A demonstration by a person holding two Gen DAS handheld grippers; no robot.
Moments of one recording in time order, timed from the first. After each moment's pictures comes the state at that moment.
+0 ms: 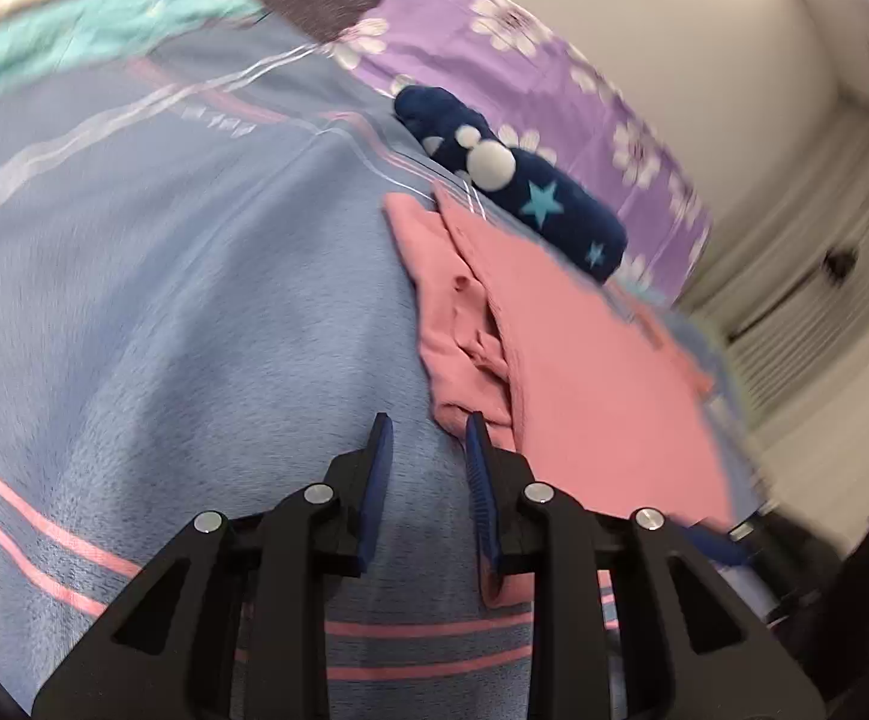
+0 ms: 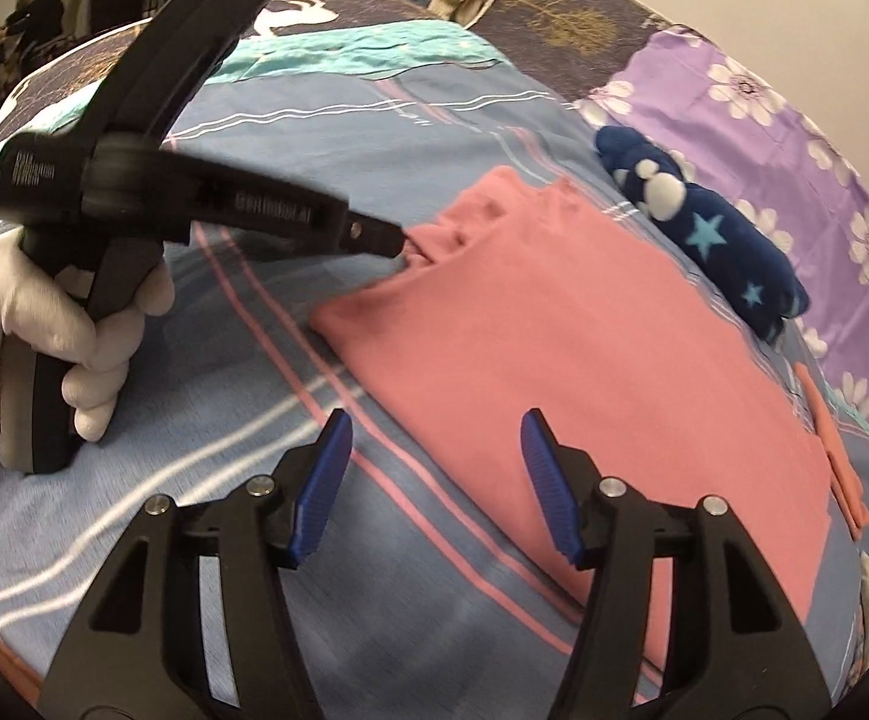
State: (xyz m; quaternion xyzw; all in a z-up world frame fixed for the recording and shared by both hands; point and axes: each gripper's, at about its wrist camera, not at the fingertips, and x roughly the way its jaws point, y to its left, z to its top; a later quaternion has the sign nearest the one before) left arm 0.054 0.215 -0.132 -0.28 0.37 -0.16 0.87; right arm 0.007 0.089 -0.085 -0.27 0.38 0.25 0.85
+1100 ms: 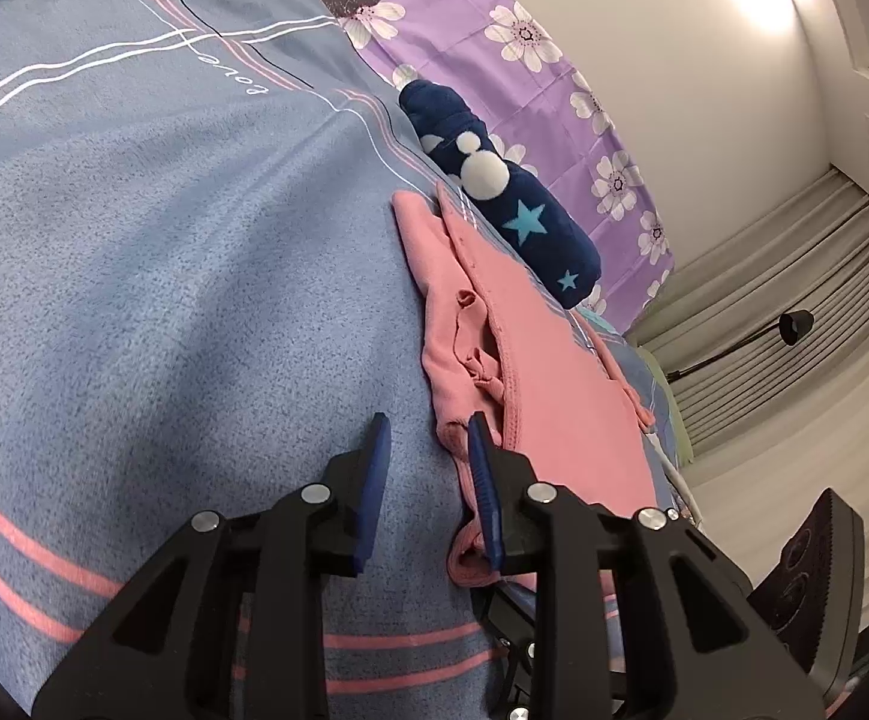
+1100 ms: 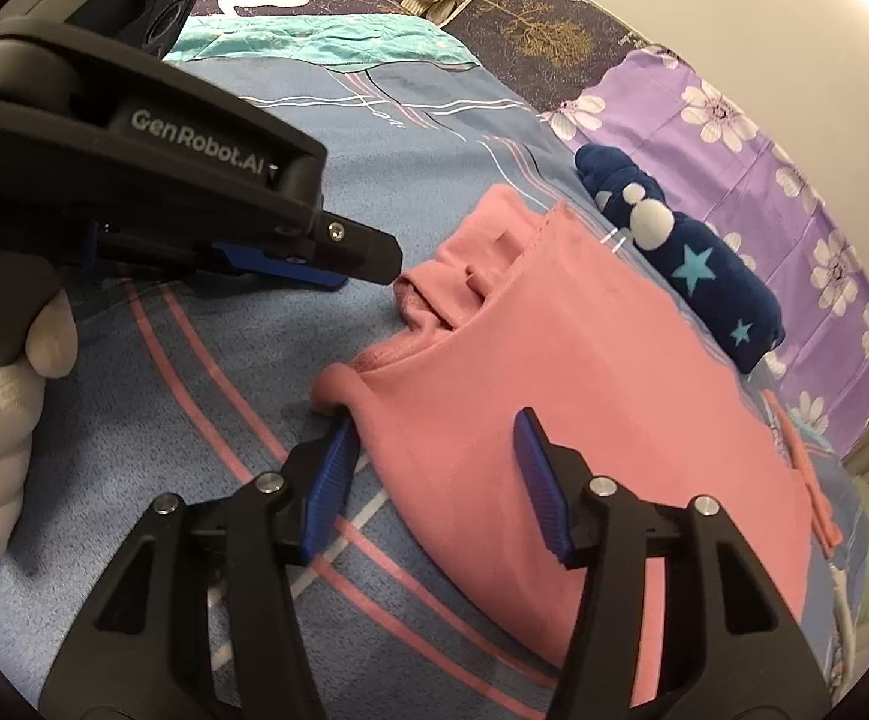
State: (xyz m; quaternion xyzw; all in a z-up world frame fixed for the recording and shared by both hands) left arm 0.069 0.225 -0.144 -0.35 0.37 -0.20 0.83; right arm 0.039 0.128 -0.114 -0.30 0.34 0.18 0.87
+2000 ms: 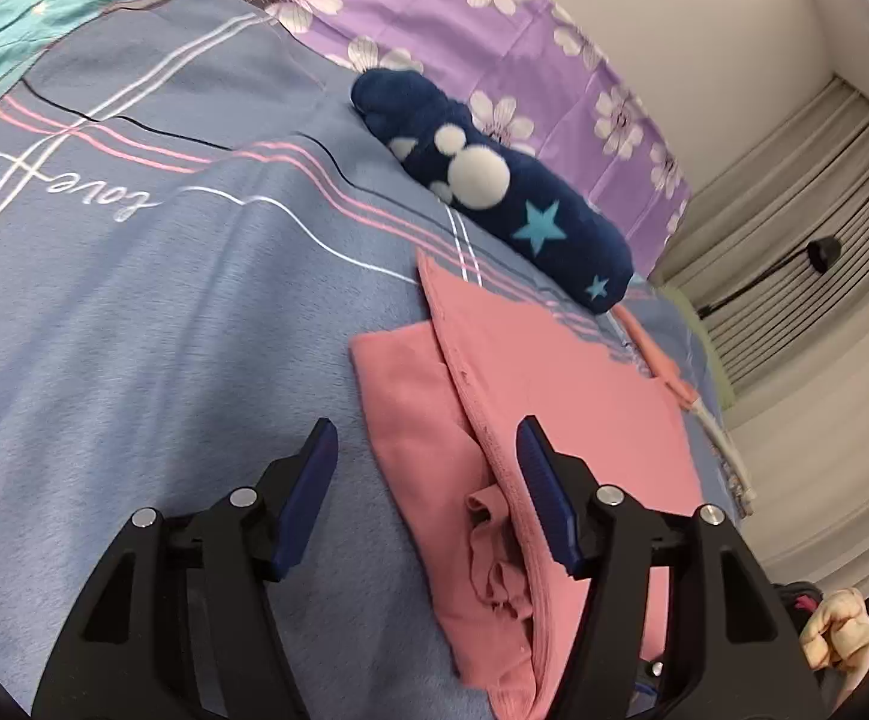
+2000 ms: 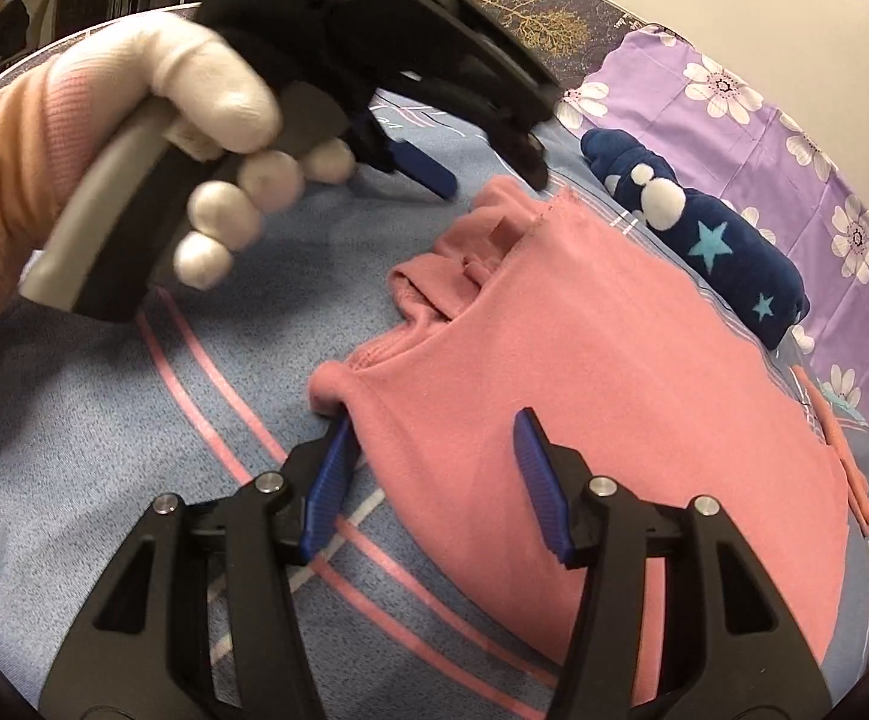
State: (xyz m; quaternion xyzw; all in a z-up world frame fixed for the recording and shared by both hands) left arm 0.185 0.219 -0.112 -0.26 0.42 -0.23 0.84; right arm 0.046 0.119 -0.114 -0.26 0.35 0.20 0.88
